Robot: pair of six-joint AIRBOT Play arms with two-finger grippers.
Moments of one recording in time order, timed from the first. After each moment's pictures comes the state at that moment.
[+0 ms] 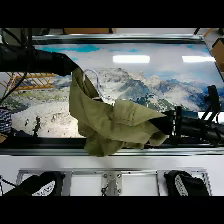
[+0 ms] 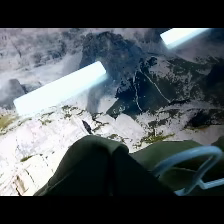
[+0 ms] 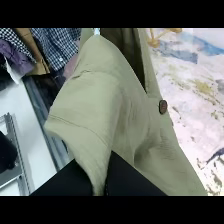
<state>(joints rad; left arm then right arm) -0.22 -1.20 1.76 1.11 -1.33 -1.39 -0.19 -0.59 0.66 -0.18 1.37 0.42</state>
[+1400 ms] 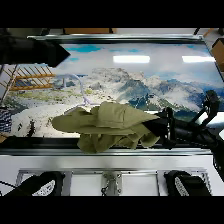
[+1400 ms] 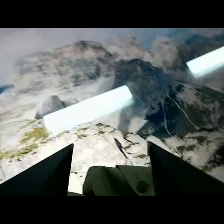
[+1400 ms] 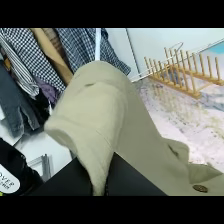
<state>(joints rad) -0.13 -1.17 1.85 1.17 -1.34 -1.43 -0.05 -0.59 0.55 0.09 1.30 0.28</state>
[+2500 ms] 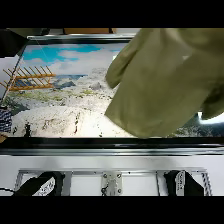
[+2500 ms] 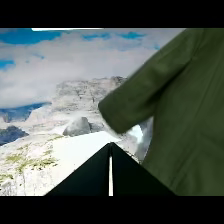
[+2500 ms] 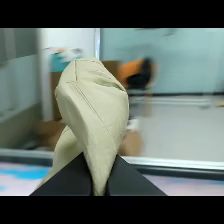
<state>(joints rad) 0.05 -1.10 1.85 1.08 -1.33 -1.44 -0.85 -0.59 0.91 0.13 0.98 0.28</state>
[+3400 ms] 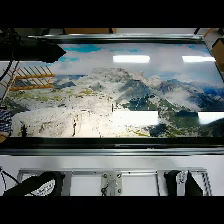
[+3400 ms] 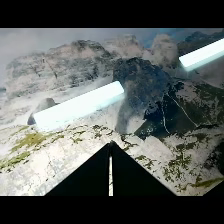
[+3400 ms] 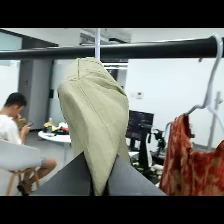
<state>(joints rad) -0.11 -1.26 1.85 1.08 -1.33 -1.34 -1.10 -0.72 1.27 -0.25 0.18 0.28</state>
